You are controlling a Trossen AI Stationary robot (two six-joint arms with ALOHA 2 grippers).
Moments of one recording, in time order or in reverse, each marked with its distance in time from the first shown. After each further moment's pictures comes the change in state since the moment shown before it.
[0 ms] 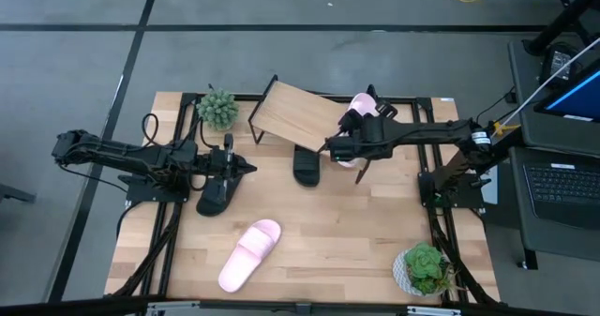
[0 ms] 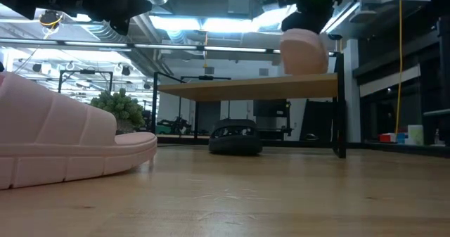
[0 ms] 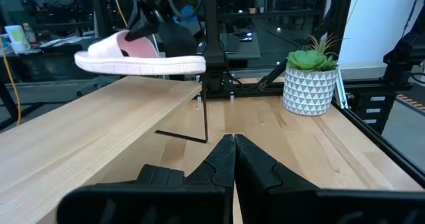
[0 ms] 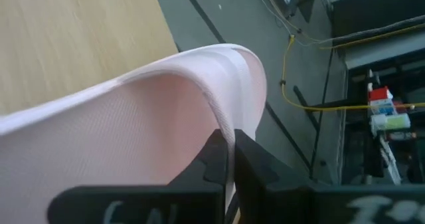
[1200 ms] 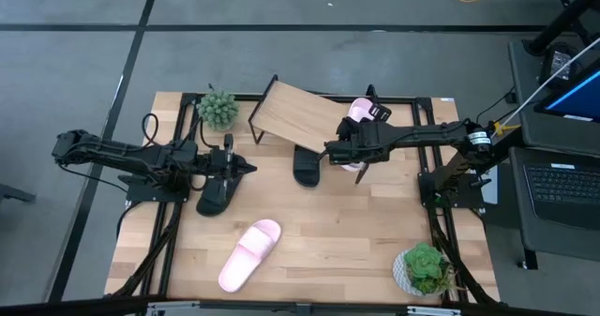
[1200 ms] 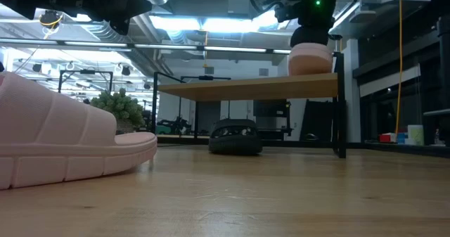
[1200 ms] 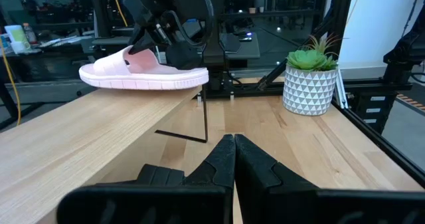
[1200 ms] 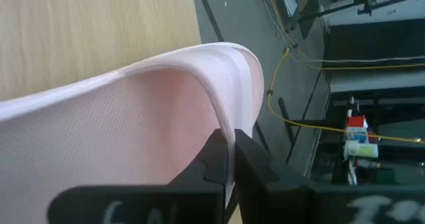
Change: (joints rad) left arm 0.000 0.000 0.000 -0.001 0.000 0.000; right arm -0.006 -0.001 -0.098 0.076 -0.001 -0.210
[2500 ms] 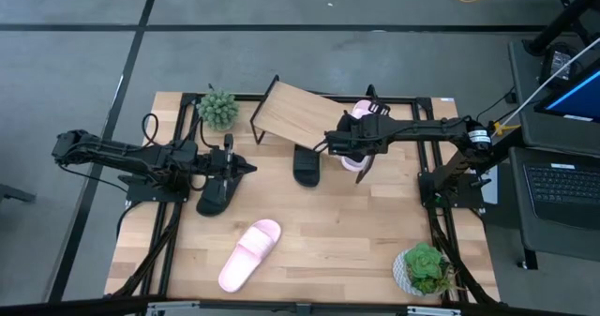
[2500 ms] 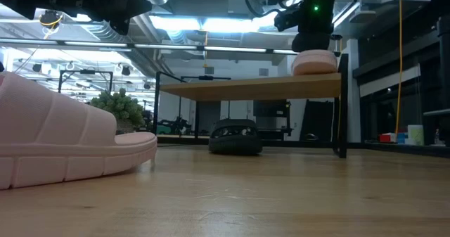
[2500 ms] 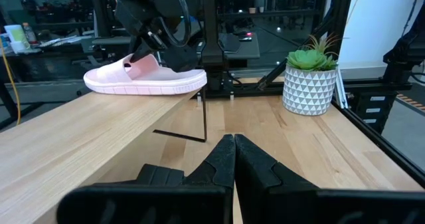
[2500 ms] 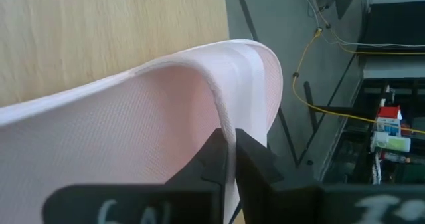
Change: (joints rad) left arm 0.000 0.000 0.000 -0.001 0.000 -0.001; right arm -0.070 0.000 0.001 0.029 -0.141 -0.087
